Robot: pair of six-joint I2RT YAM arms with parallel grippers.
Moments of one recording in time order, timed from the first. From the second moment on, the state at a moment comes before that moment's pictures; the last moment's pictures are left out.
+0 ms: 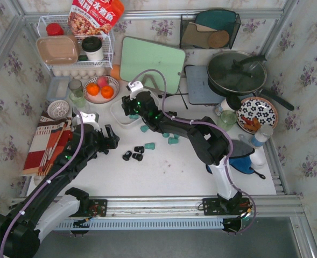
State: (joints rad) left arm -0.40 0.84 0.58 -0.28 -0.04 -0.40; right arm 0.79 2.15 1.51 0.44 0.09 0.15
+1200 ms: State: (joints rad) left arm -0.40 0.82 0.58 -0.28 -0.03 -0.41; right arm 0.79 1.70 1.08 0.01 0.33 0.18
